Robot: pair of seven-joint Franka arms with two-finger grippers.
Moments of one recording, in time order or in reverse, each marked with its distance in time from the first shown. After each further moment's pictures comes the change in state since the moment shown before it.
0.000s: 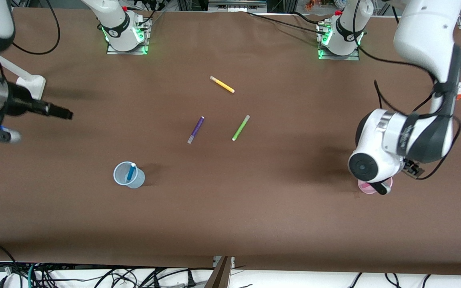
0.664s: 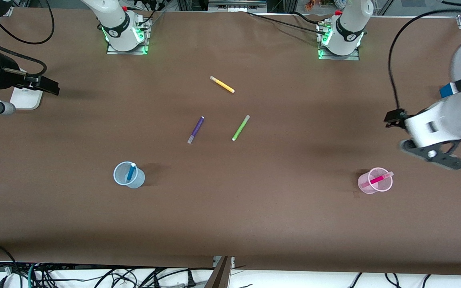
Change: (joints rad) left arm 0.117 -0.259 0.040 0.143 -0.667 -0.031 -0.158; right arm 0.016 -0.061 0.001 -0.017 -0.064 -0.083 -0.049
